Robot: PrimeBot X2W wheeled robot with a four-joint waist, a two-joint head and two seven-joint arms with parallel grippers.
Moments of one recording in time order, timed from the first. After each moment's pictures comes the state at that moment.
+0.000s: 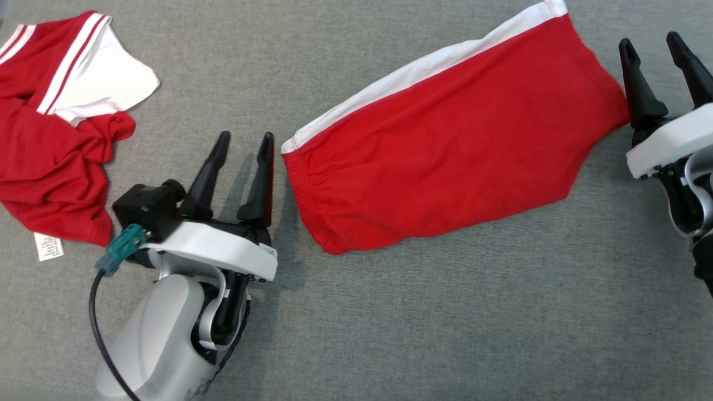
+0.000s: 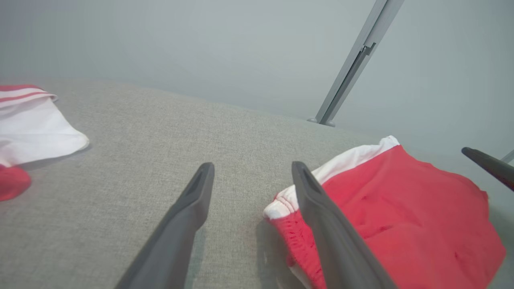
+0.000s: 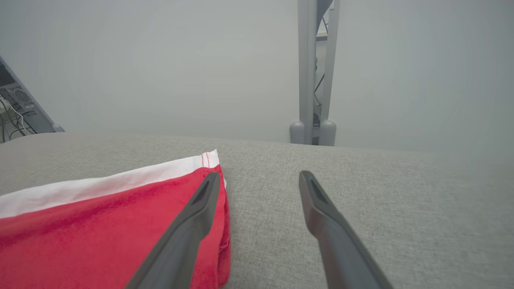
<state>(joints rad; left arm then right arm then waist) -0.46 0.19 -0.44 0.24 -0.68 0.09 -0.22 -0.87 -0.41 0.45 0.74 0.63 0.13 -0.26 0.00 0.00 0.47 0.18</state>
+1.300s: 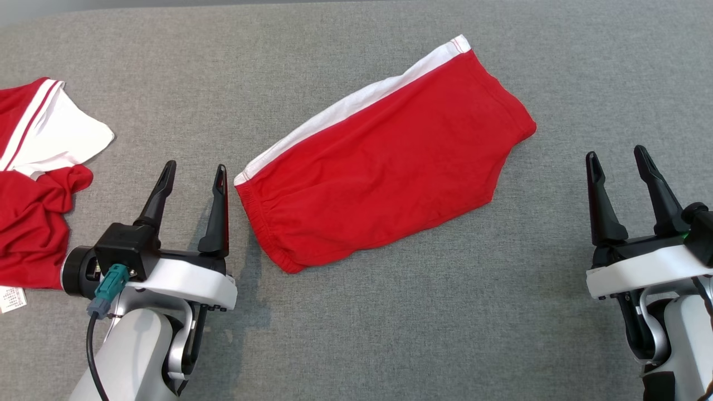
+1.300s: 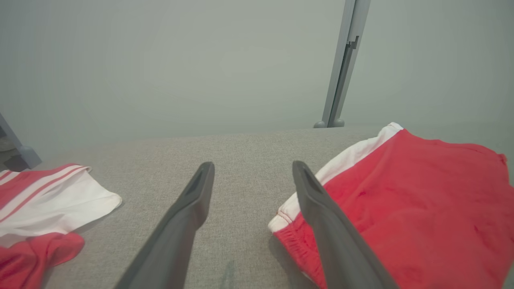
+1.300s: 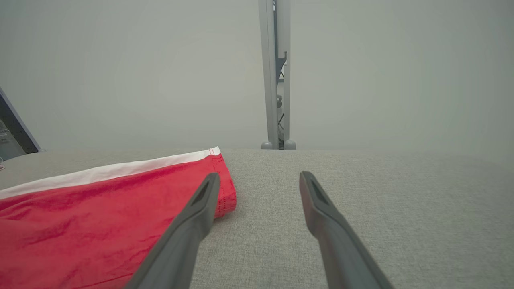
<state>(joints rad) -0.33 0.27 -0.35 0.19 -0.42 0.19 -0.24 -0.32 -0.16 0.04 0.22 0.24 0.13 -0.23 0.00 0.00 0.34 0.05</state>
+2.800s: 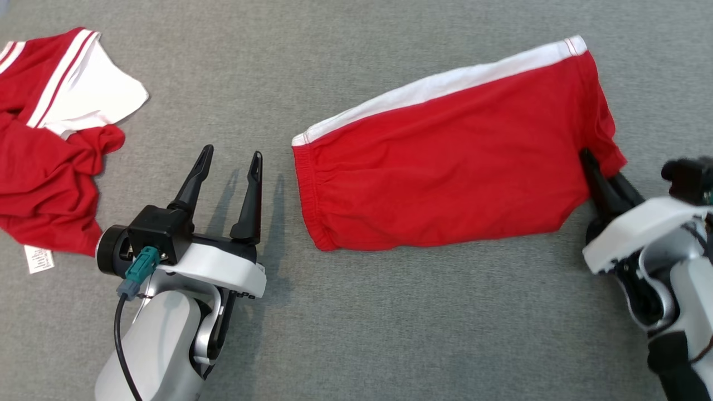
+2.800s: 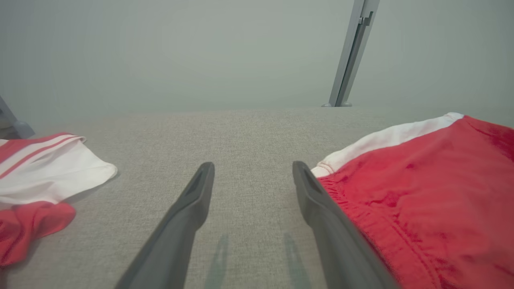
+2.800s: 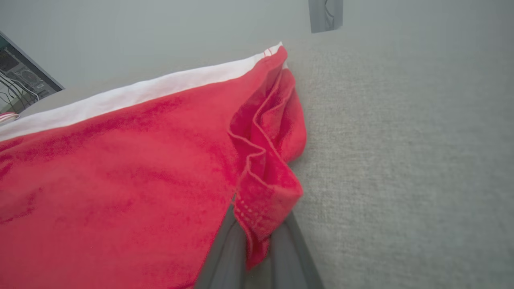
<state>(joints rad) -0.41 0.21 -0.41 0.25 -0.43 0.15 -0.26 -0.50 -0.26 0.17 0.43 0.50 0.13 0.02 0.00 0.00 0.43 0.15</state>
